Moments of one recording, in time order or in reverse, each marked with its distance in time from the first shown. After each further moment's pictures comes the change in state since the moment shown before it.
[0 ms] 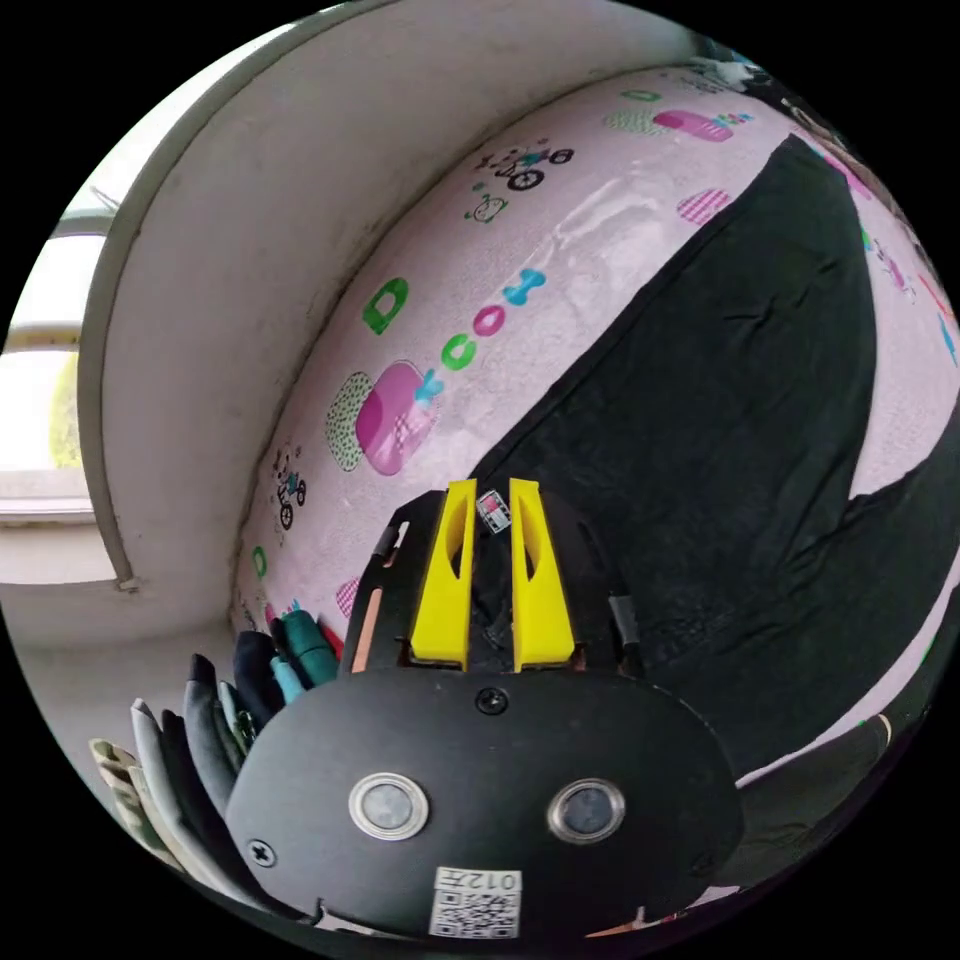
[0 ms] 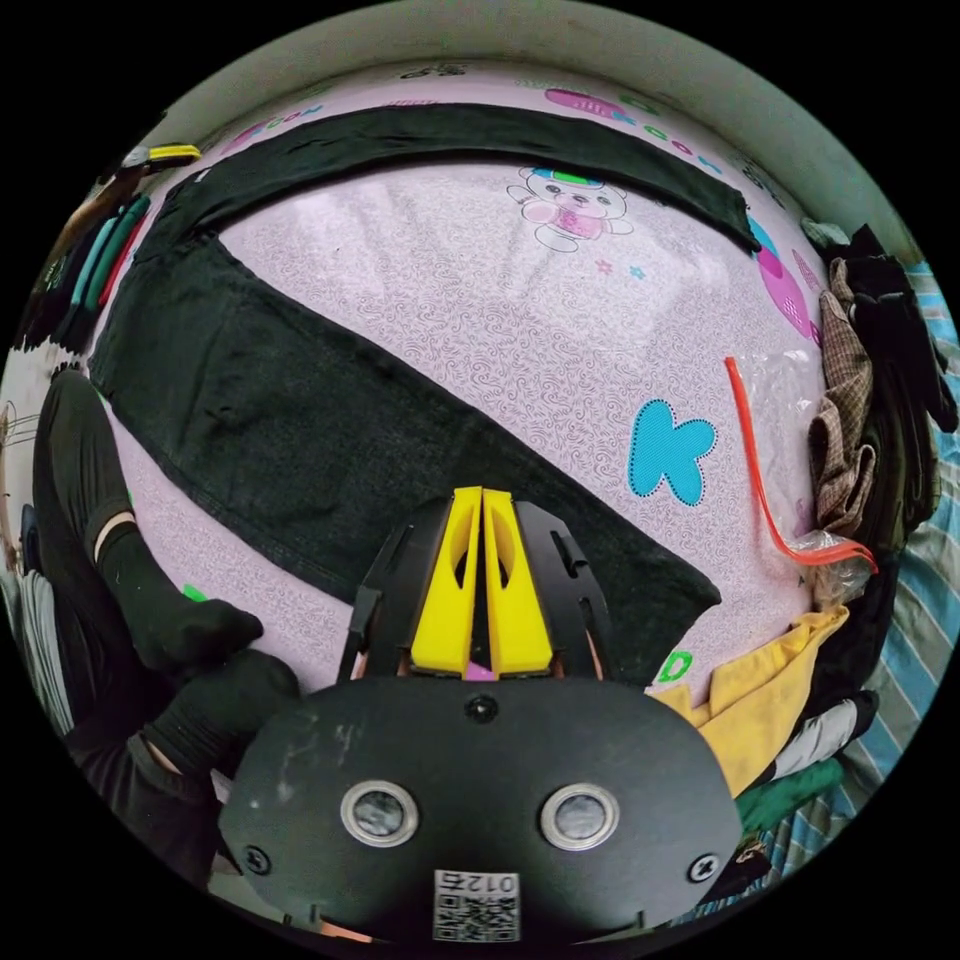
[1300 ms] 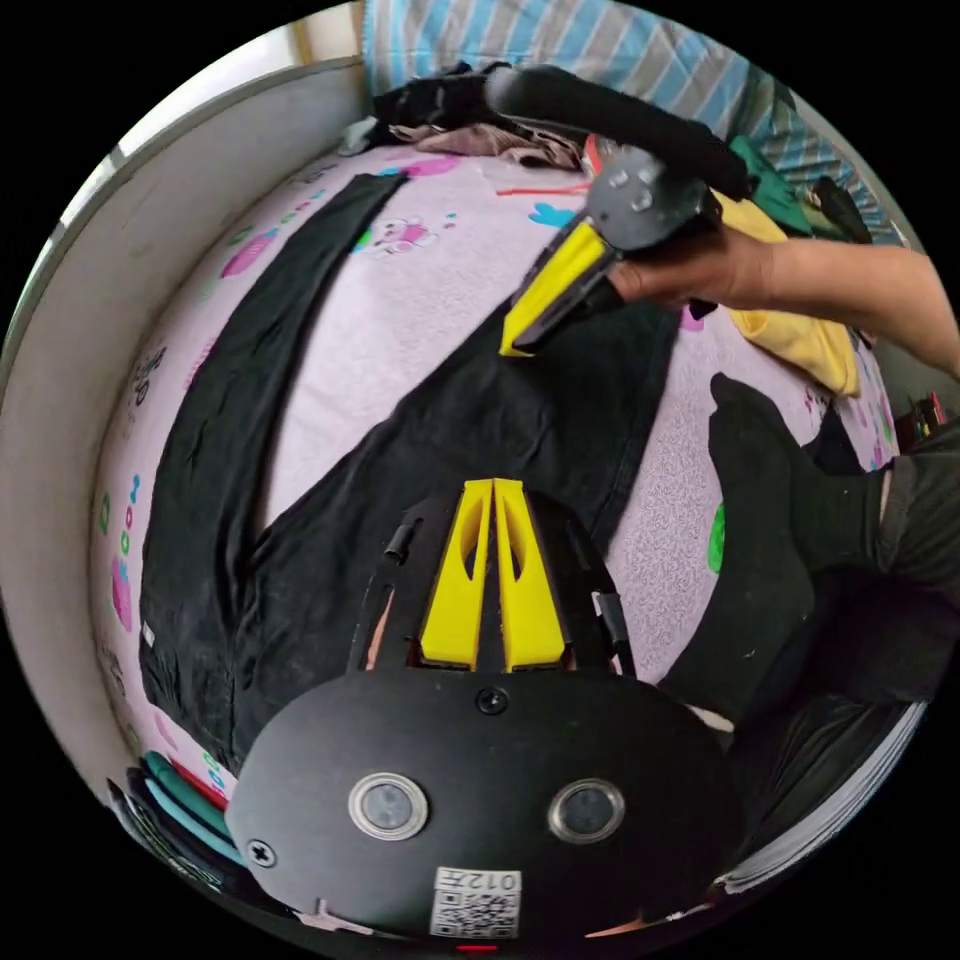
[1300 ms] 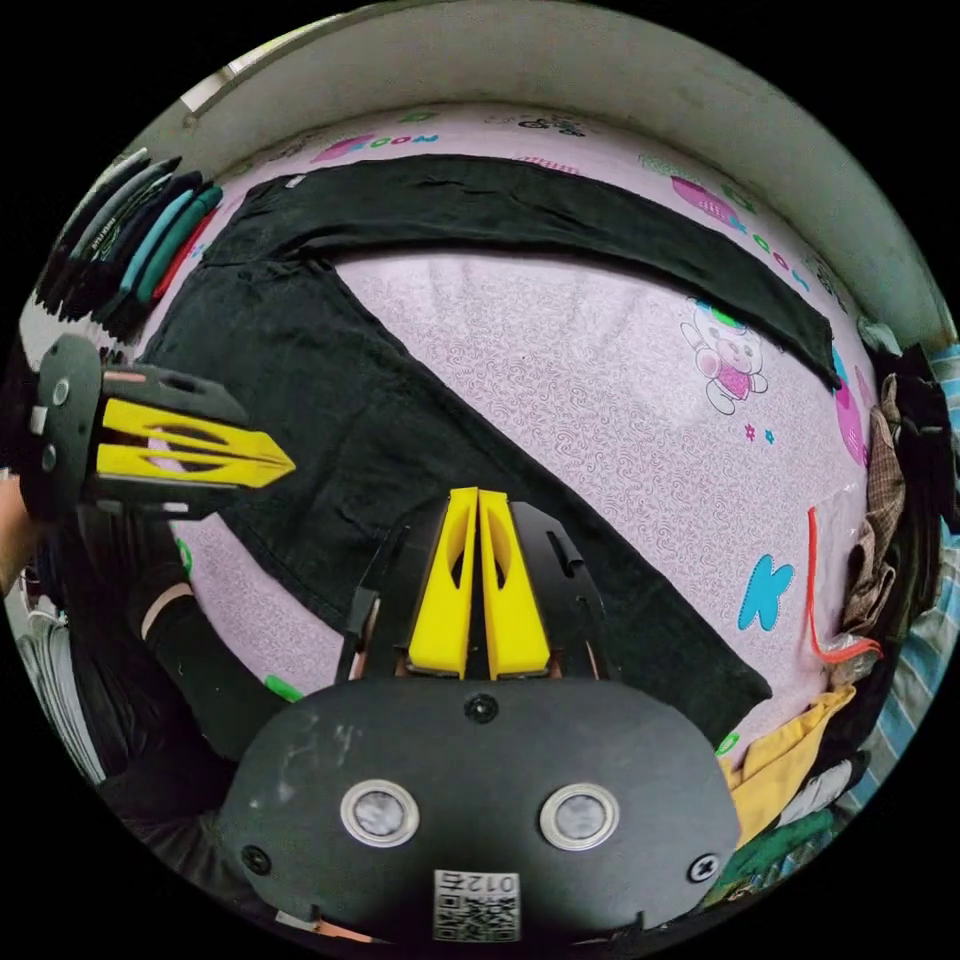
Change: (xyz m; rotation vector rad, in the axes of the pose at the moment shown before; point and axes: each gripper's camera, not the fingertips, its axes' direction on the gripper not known) left arm 0.243 0.164 -0.259 0.301 0.491 0.445; right arm -0.116 0.028 -0.125 0.141 -0.066 -0.115
